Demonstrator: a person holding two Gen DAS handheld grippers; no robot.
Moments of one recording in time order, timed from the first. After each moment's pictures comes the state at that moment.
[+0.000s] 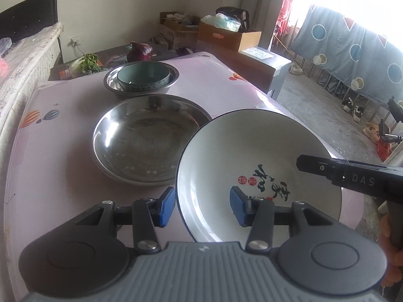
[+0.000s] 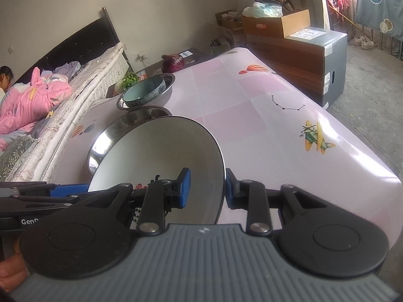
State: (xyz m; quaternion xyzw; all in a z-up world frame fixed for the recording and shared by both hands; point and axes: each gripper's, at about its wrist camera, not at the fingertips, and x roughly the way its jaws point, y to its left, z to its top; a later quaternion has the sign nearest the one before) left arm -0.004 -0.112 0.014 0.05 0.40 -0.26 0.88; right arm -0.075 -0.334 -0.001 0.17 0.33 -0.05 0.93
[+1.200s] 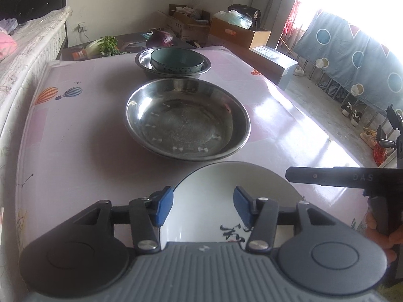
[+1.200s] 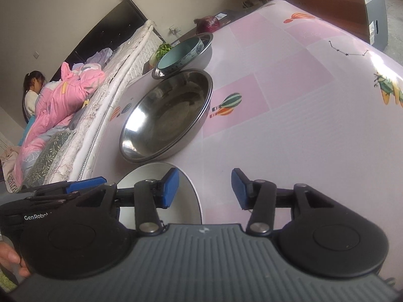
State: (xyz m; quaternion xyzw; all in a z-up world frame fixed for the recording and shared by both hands) left arm 0.008 -0.037 -0.004 0.02 0.43 -0.26 0.86; right arm -0.035 -0.313 -0.048 0.26 0.39 0.06 0.88
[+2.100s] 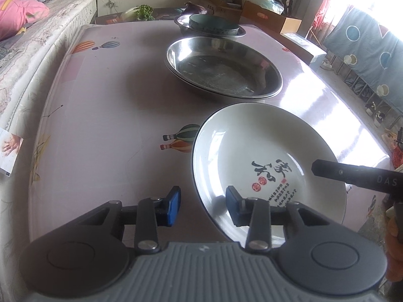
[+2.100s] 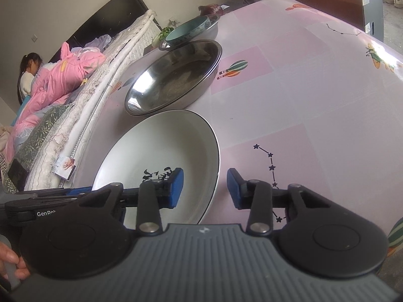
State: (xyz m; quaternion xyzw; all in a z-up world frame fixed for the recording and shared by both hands) left arm -0.026 -0.011 -0.040 0.01 0.47 -0.20 0.86; right arm -0.084 -0.272 -0.060 0.22 0.40 0.05 0.89
